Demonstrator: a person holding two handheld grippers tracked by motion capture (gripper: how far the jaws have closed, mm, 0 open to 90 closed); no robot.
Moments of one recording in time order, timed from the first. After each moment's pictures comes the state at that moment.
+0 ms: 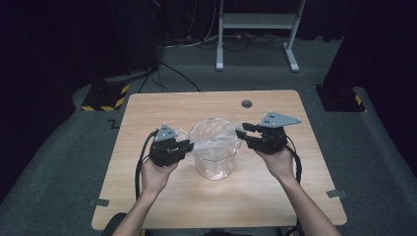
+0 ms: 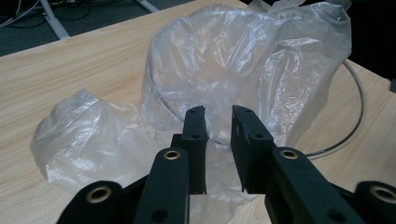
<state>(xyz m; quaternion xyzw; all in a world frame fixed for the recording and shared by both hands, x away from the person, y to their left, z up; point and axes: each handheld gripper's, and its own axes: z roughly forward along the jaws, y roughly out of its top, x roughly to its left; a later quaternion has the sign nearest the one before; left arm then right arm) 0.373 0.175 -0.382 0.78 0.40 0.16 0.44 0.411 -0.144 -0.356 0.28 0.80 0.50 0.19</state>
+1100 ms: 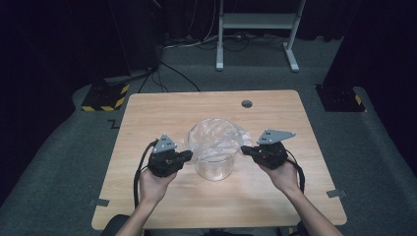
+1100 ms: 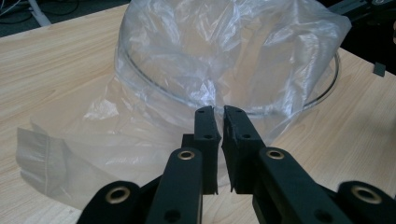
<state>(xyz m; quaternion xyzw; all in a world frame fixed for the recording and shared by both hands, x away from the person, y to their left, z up) 0.350 0.177 -0.395 0.79 0.39 0.15 0.45 0.395 -0.156 -0.397 0.27 0.84 0.44 0.14</state>
